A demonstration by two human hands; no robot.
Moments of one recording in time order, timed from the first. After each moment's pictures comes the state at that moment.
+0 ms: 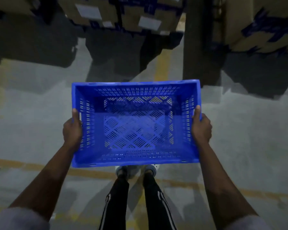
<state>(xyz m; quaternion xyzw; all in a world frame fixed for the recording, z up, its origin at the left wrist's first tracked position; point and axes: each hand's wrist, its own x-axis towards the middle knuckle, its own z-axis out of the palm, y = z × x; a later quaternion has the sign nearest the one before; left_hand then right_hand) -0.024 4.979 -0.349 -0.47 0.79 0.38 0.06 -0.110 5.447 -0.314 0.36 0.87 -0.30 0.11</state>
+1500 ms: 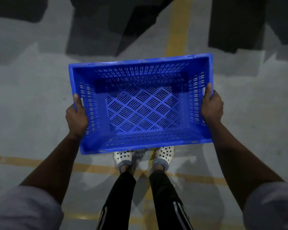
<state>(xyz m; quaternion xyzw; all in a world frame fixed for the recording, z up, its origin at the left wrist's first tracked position) -0.027 4.966 -0.602 -0.44 0.82 0.38 0.02 -0.143 5.437 -0.572 0.30 0.91 -0.26 0.11</state>
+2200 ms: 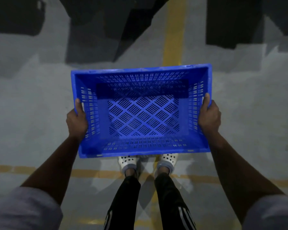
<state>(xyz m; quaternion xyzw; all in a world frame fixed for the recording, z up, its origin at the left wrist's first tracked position) -0.047 4.955 -0.605 -0.43 0.83 0.34 0.07 -0.110 5.437 -0.581 0.34 0.89 -0.29 0.11</state>
